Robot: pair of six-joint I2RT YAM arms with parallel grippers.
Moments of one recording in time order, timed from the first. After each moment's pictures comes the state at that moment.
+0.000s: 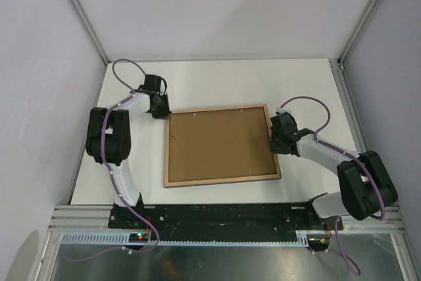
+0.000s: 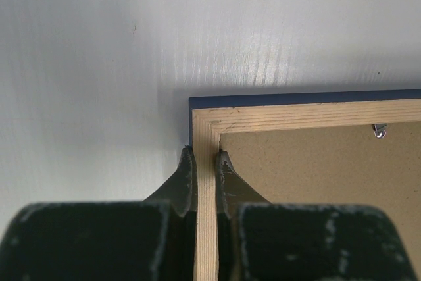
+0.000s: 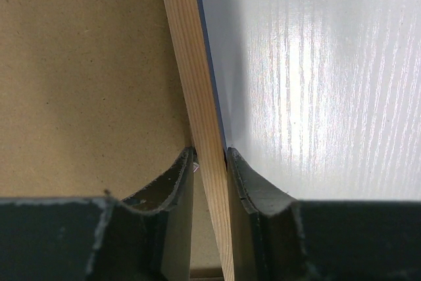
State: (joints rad) left arm -0.12 1.91 1.27 -0.42 0.06 -0.29; right arm 0.43 1.39 0.69 -0.34 0.18 0.48
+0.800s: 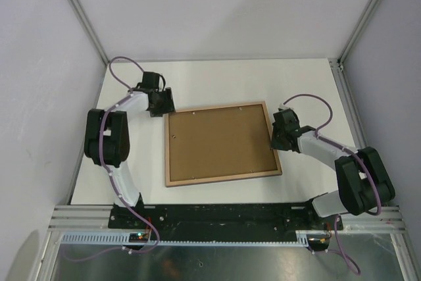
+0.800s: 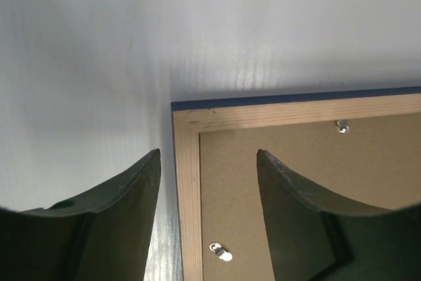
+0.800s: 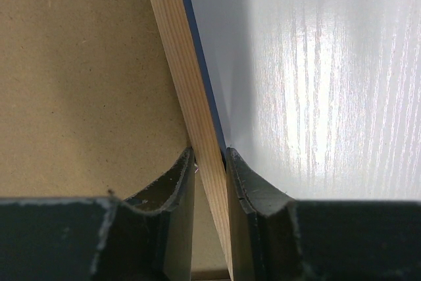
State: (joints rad) left arm -0.11 1.90 1.28 -0.41 0.08 -0.31; right arm 0.37 1.42 0.71 -0.30 0.14 0.48
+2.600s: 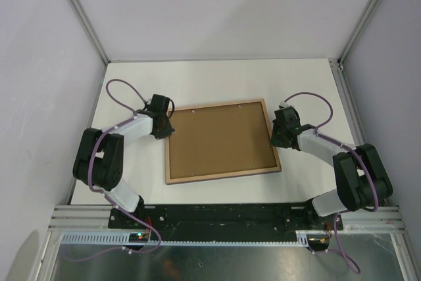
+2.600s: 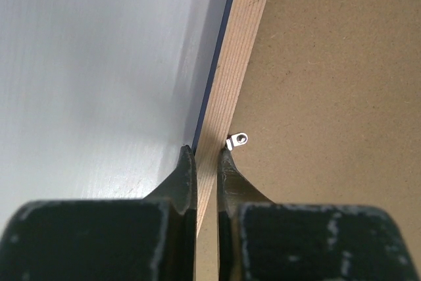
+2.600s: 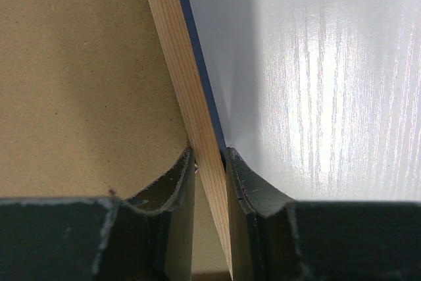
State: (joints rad) left arm -0.26 1.63 0.92 -0.40 -0.18 -0.63; right arm 0.35 1.46 0.72 -0.25 0.11 0.48
